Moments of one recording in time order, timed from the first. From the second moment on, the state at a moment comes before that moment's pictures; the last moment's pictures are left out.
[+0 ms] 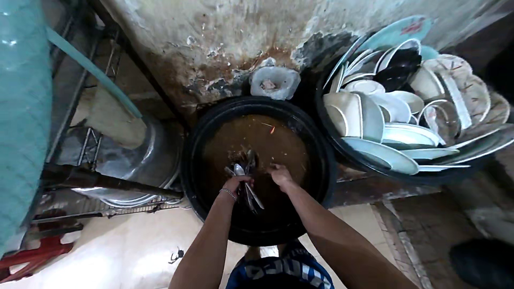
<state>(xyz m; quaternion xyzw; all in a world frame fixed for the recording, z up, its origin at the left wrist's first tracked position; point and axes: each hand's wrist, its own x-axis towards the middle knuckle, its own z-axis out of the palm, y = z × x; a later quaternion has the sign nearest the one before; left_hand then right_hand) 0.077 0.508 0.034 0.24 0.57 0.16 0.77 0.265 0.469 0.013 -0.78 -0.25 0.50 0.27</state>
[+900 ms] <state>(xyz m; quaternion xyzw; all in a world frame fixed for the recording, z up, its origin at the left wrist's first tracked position) 0.054 0.498 0.051 0.19 0.35 0.15 0.90 0.278 0.525 0.055 -0.72 -0.53 0.37 0.25</state>
